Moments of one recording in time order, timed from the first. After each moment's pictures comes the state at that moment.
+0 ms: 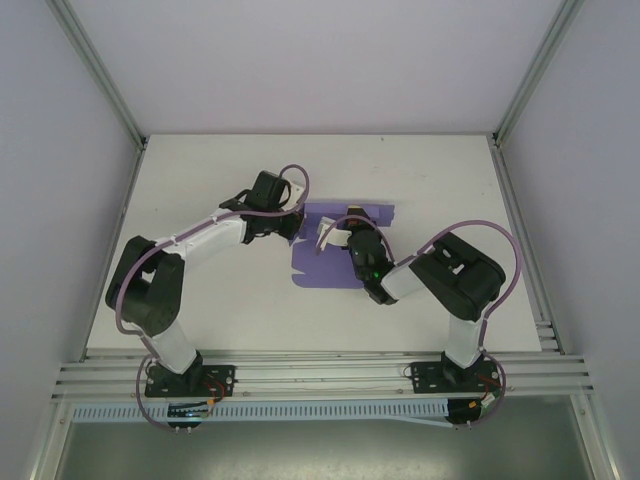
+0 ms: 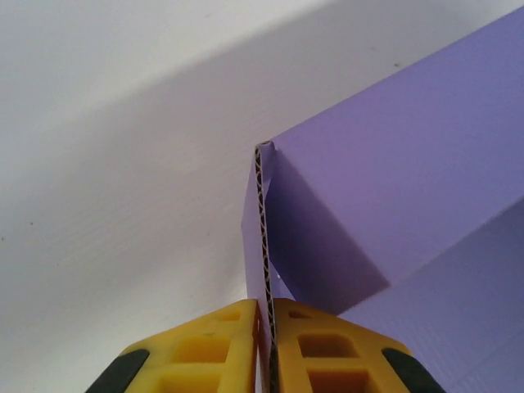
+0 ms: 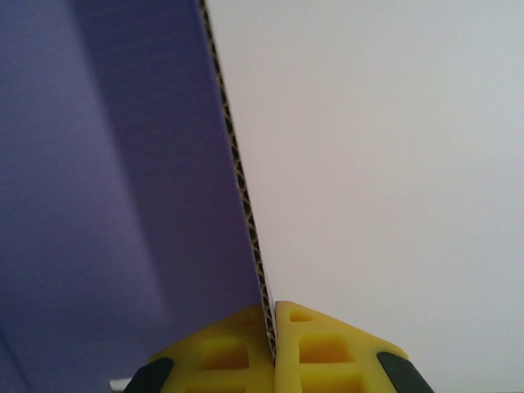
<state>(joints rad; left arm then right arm) -0.53 1.72 1.16 -0.34 0.13 -0.08 0.79 1.85 0.61 1.15 0.61 -1.31</state>
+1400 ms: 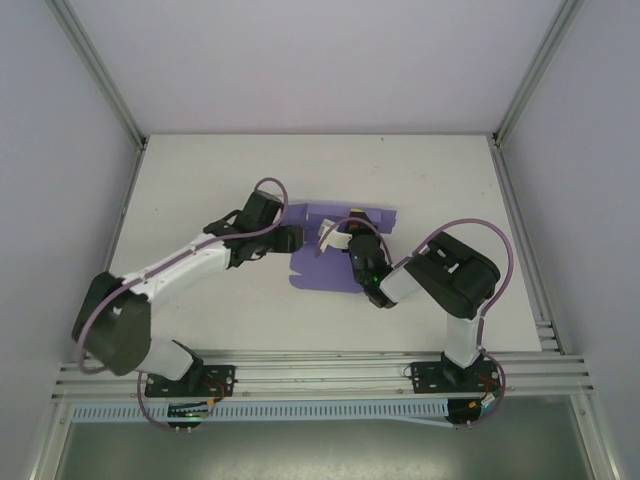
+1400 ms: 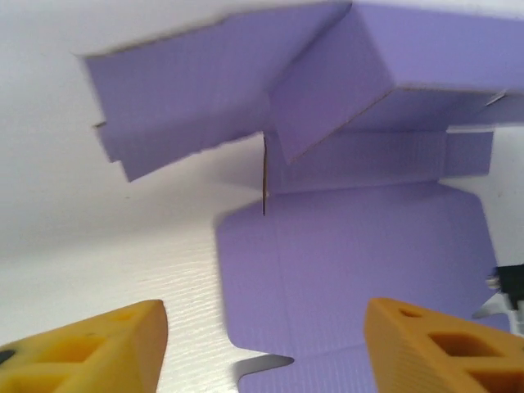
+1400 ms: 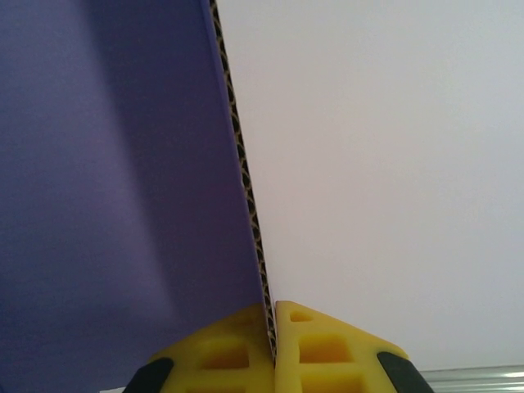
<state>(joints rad) -0.59 1.43 0.97 -0.41 0.00 -0.49 0.80 1.88 0.59 1.19 0.66 -1.29</state>
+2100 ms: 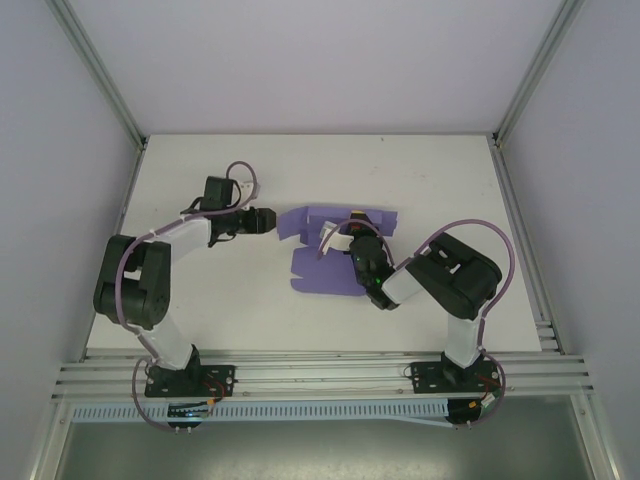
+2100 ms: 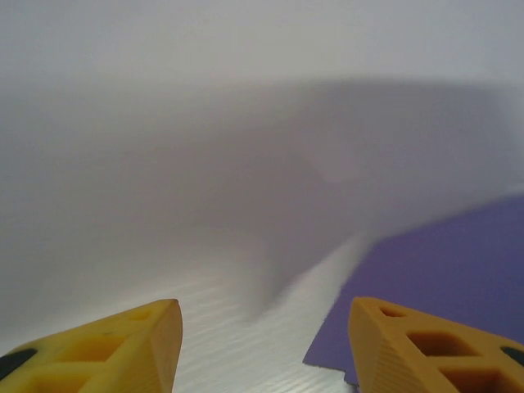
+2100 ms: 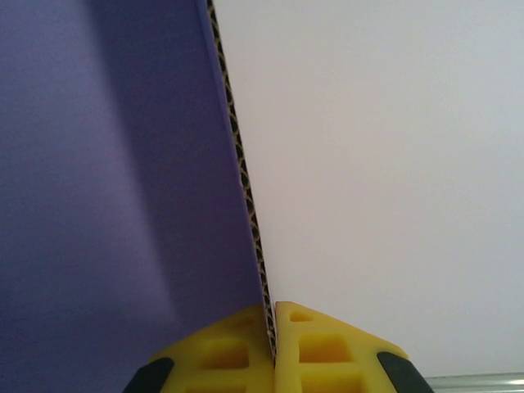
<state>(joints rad) -0.22 1.70 0.94 -0.10 0.50 -0.21 0.79 1.87 0.57 1.21 0.64 -1.29</state>
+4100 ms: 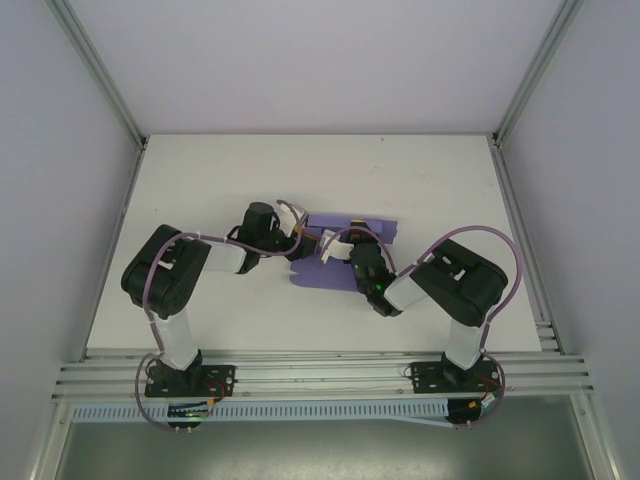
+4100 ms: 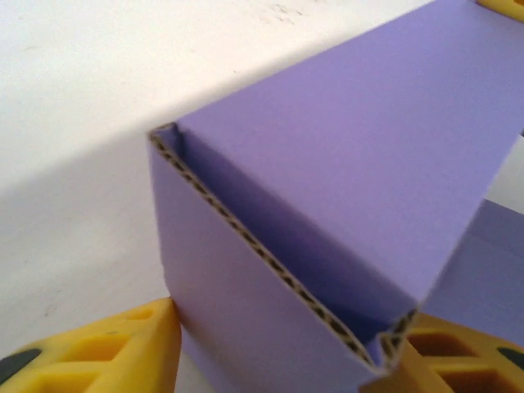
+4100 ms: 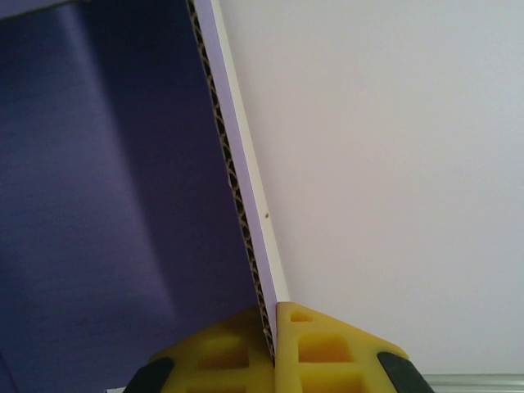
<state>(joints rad) -0.48 1.85 0.76 0.50 0.51 -0.04 0.84 1.82 0.52 1.12 0.67 -1.23</state>
